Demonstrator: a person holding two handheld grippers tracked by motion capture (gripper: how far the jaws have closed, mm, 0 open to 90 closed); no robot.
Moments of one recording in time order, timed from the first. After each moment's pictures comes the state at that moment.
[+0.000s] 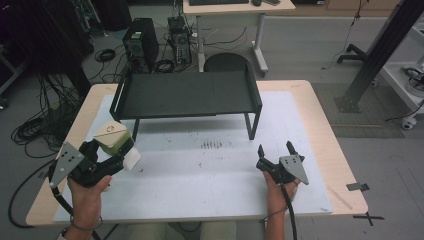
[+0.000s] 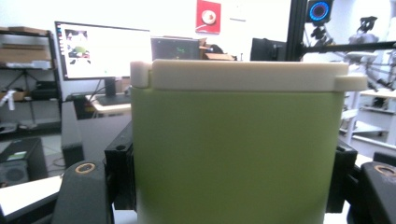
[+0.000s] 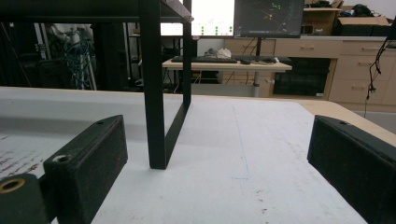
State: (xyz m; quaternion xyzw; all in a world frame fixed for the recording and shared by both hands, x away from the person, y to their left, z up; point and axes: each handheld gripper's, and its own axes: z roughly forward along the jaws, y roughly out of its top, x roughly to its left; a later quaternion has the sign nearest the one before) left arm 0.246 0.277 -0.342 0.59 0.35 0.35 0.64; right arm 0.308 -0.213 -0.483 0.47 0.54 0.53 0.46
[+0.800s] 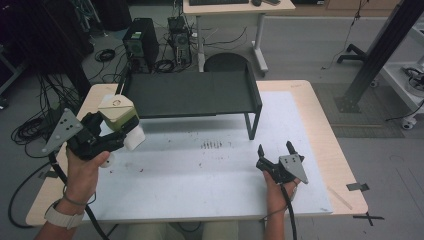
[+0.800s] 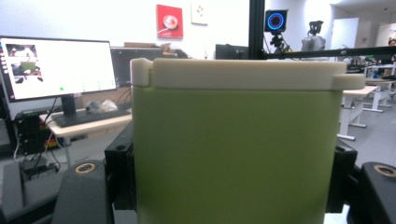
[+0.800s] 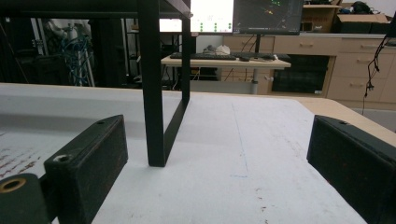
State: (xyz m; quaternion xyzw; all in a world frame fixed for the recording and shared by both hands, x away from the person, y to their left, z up) left arm 0.284 0.268 -0.286 0.62 0.28 0.32 0.66; right arm 0.309 -0.212 -0.483 0.47 0.55 0.52 0.46
